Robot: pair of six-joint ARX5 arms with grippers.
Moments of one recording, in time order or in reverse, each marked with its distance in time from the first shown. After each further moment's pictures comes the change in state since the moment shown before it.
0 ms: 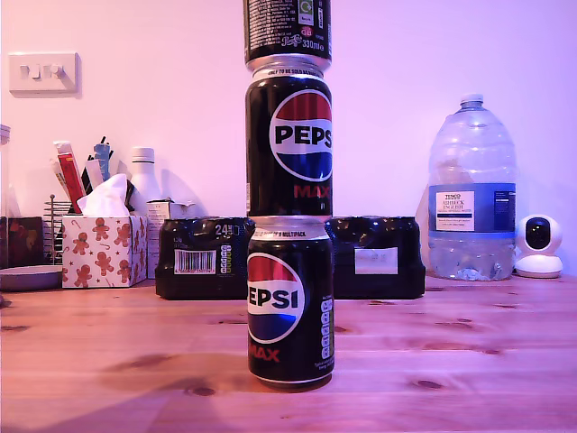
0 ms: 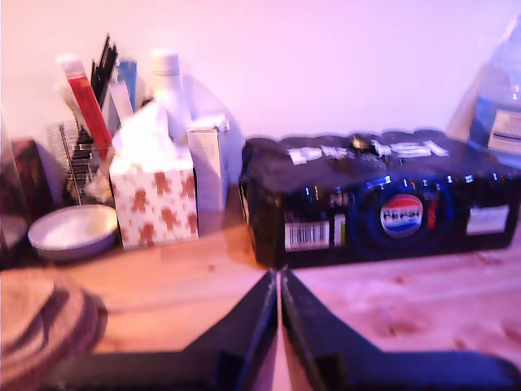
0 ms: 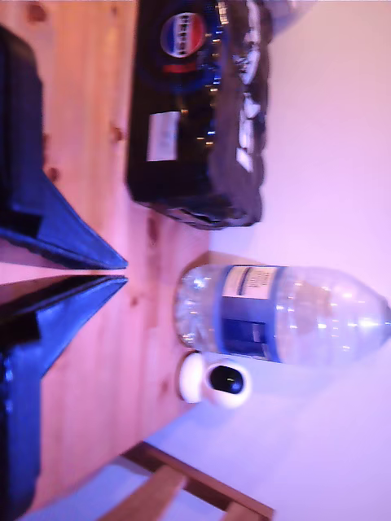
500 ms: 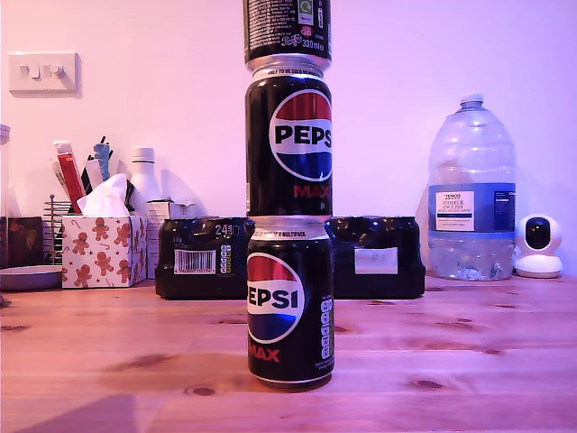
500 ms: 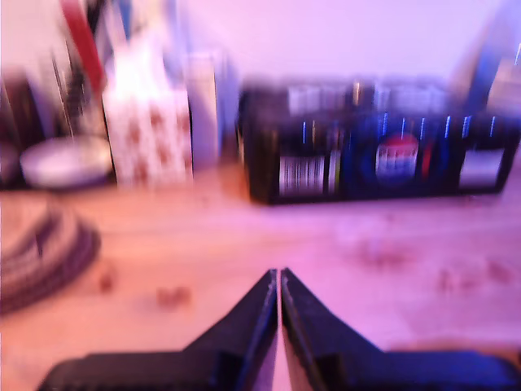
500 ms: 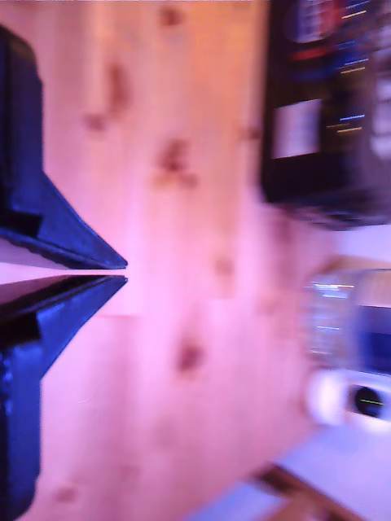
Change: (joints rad) left arm 0.000 -0.156 -0.062 -0.208 0.000 -0.014; right arm 0.000 0.000 0.000 -0.285 0.000 0.000
